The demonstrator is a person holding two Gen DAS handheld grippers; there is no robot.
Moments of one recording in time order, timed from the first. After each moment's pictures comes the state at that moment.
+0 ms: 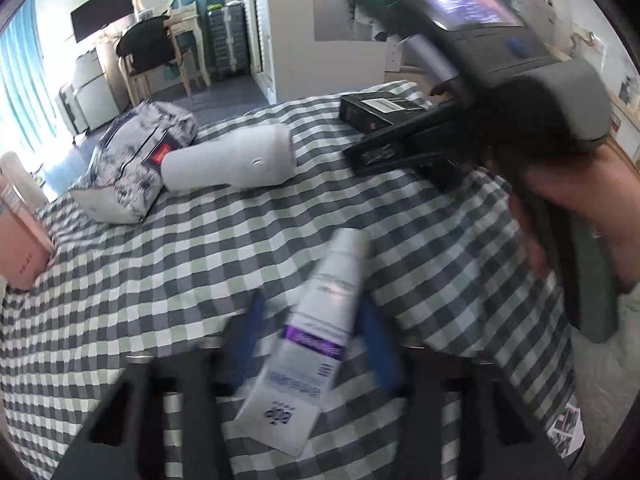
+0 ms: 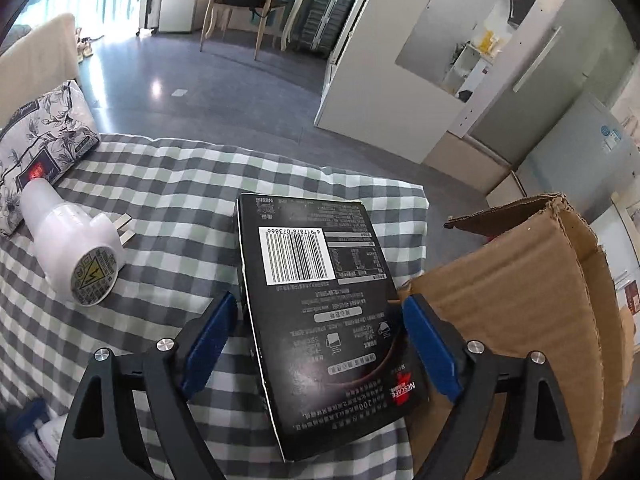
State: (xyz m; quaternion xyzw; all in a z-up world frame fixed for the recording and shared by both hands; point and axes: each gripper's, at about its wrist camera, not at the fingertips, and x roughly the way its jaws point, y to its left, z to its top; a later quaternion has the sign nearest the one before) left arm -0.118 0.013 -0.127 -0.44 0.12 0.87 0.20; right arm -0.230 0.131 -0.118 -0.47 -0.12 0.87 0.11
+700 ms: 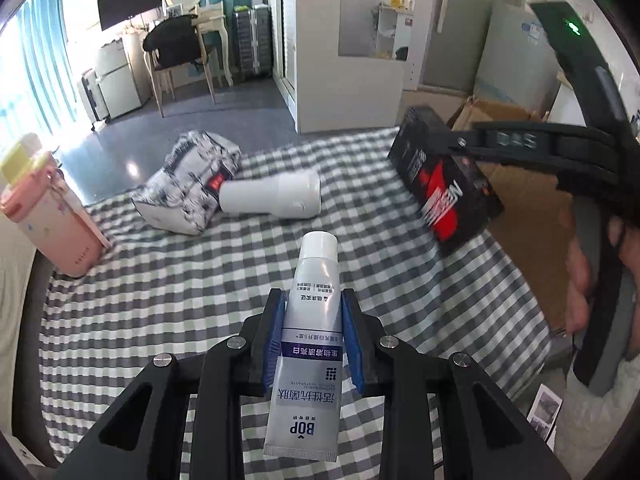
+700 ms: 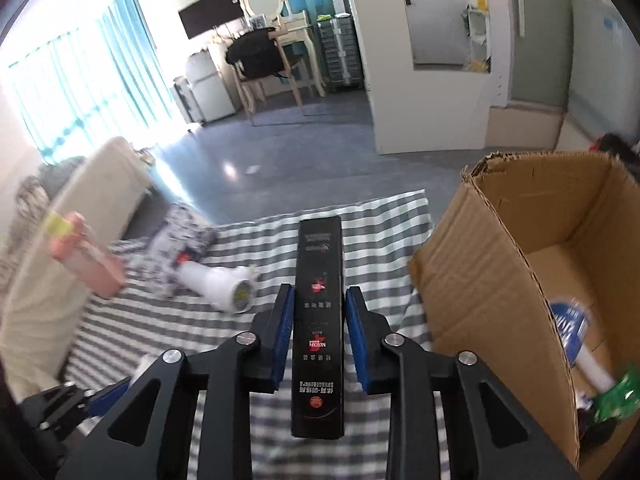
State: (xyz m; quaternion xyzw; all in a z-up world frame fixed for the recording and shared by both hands) left arm -0.097 -0.014 -0.056 -0.44 0.08 0.88 0.17; right arm -0.148 0.174 -0.032 -0.41 0.12 0.90 -0.03
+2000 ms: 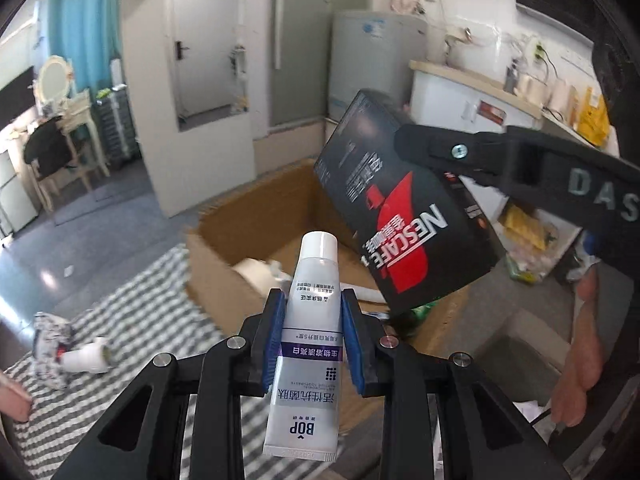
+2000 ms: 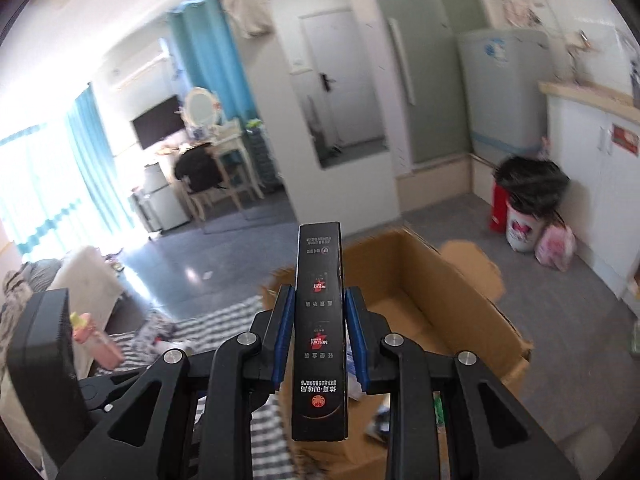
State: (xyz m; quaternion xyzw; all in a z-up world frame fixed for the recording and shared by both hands) left arm -0.032 0.220 0.037 -0.36 0.14 0.84 0.39; right arm 0.023 0.331 0.082 -0.26 0.18 0.94 0.11
